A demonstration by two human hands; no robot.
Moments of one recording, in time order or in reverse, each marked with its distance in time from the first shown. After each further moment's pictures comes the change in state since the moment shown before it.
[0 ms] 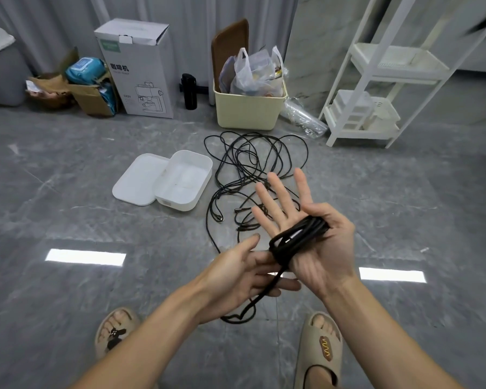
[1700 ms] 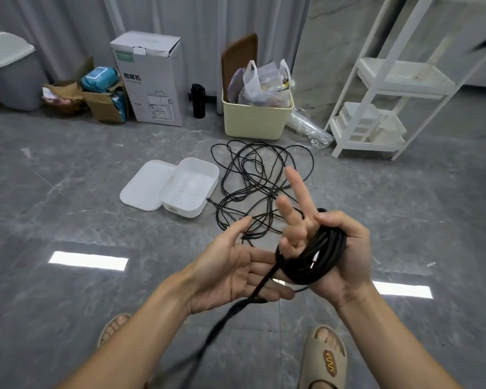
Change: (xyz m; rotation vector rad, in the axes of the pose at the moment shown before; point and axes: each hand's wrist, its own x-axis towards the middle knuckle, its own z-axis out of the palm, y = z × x) left_hand -0.017 0.030 -0.016 0.023 -0.218 -0.008; right_hand -0.001 -0.015 0.005 0.252 -0.290 0.324
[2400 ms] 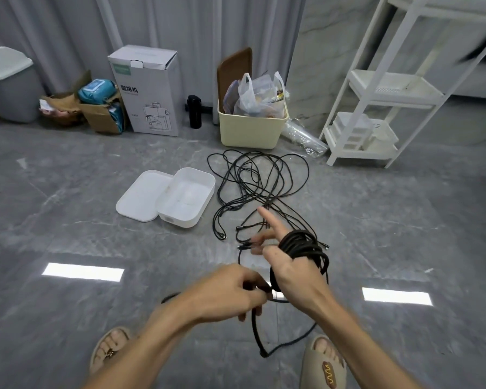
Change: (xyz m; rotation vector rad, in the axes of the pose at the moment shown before) left_hand 0.003 -0.011 0.004 1.019 0.352 0.012; right_hand 0.005 0.024 -0.020 -1.591 0.570 -0.119
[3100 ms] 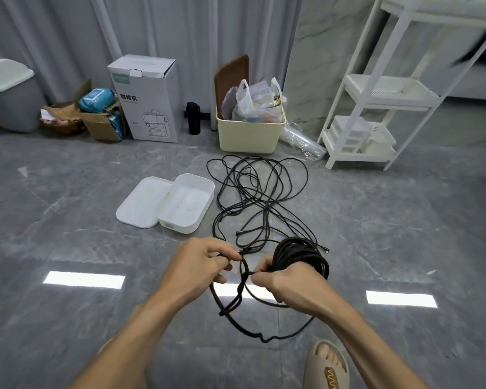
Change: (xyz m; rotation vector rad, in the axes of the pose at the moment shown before) left_hand 0.004 -0.018 -0.028 -0.258 0.556 0.039; right_hand 0.000 -0.001 -0.012 -0.211 -0.192 0.361
